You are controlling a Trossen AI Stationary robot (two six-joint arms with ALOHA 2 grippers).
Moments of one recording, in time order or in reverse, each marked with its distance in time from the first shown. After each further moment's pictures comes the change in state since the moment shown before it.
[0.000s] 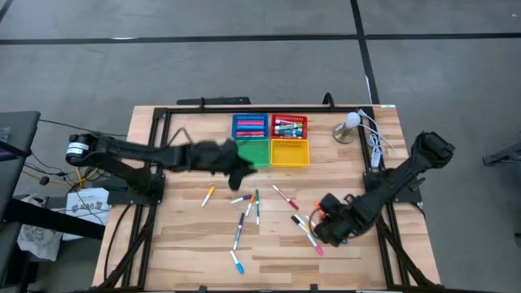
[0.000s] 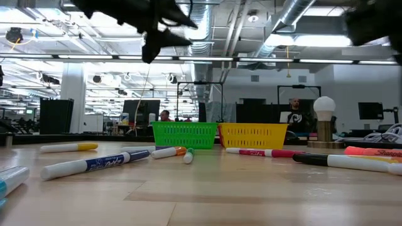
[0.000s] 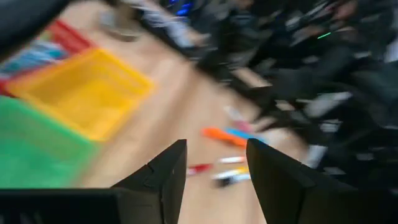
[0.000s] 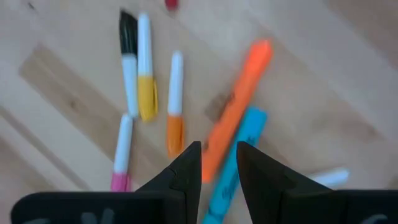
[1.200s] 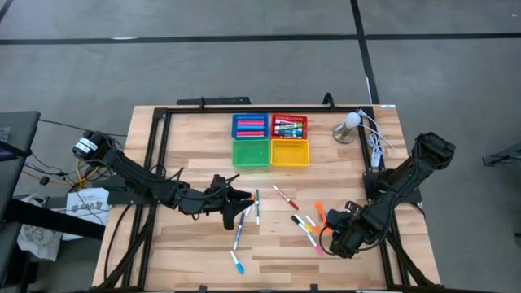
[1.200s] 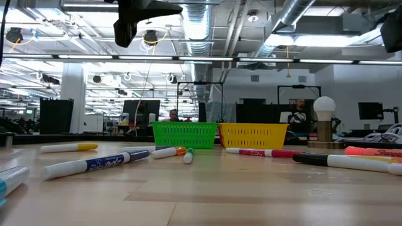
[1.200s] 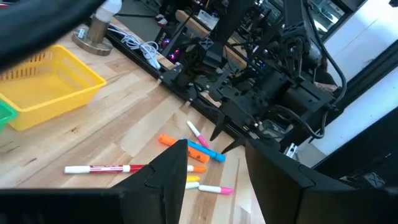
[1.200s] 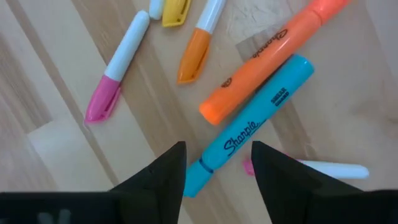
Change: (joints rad) left arm -0.438 0.089 -0.082 0.333 -0.541 -0.127; right arm 0.125 0.000 -0.097 0.122 -0.075 -0.248
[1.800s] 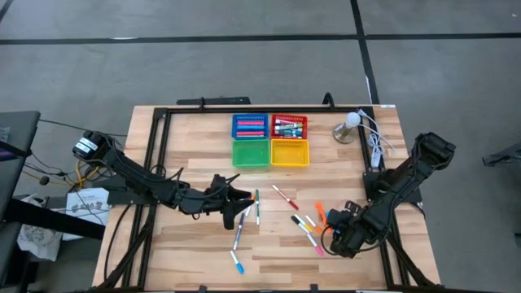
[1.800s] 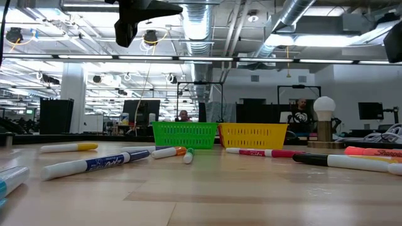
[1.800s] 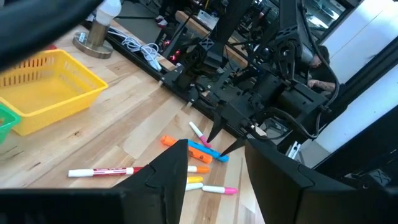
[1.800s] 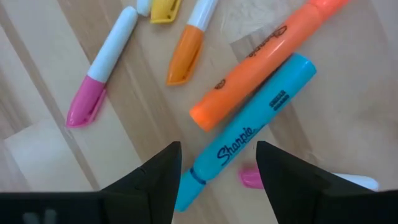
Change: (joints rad) left arm 0.003 0.000 0.000 0.000 0.001 0.027; right arm 0.014 0.000 -0.069 0.079 0.031 0.014
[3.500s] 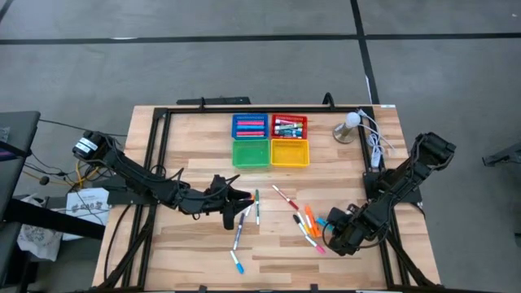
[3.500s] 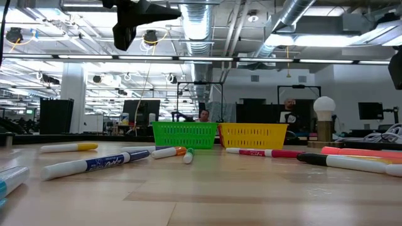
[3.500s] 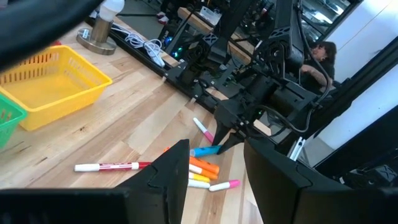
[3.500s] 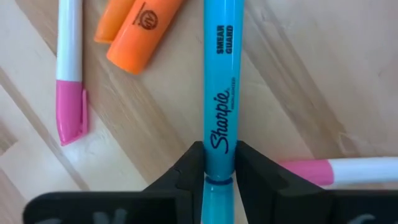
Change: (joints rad) left arm 0.000 0.000 -0.014 -0.006 0.001 -0.002; right arm -0.001 0.000 -0.116 0.167 -0.061 0.161
